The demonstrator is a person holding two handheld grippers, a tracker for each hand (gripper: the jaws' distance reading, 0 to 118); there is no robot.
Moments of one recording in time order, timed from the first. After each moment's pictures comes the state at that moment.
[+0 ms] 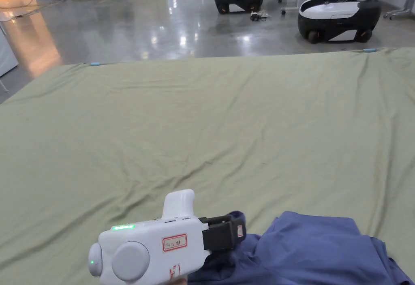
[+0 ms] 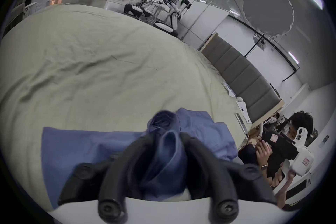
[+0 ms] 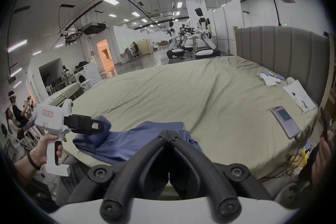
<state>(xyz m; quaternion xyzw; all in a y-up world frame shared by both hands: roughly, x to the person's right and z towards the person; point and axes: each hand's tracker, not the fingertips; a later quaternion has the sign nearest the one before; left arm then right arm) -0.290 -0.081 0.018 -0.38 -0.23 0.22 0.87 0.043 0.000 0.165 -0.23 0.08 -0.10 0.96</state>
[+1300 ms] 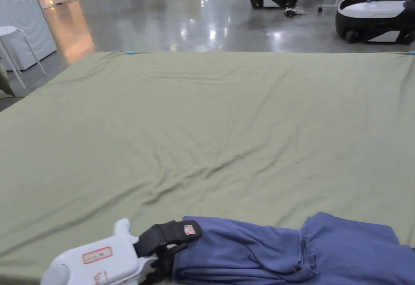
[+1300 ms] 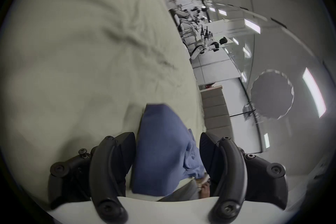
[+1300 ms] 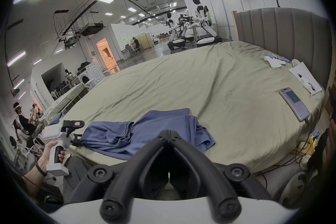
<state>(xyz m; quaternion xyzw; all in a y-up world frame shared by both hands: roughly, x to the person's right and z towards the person) -0.439 -0.167 0.063 -0.34 -0.17 0.57 0.73 0.040 0.005 0.155 -0.27 0.10 -0.12 0.95</state>
